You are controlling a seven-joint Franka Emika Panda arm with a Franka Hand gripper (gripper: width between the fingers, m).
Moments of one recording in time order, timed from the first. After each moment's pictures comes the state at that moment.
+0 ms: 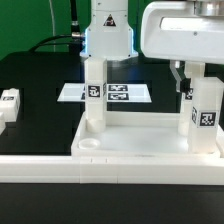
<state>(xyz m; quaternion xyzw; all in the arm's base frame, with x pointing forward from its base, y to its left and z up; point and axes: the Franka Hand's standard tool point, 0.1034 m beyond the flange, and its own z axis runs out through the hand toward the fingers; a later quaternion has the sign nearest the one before) 0.633 0.107 0.108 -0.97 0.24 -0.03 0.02</state>
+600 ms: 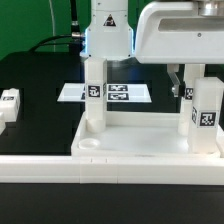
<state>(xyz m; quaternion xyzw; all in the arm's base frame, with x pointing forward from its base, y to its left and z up) 0.635 0.101 0.108 -1.00 0.05 -0.04 0.01</state>
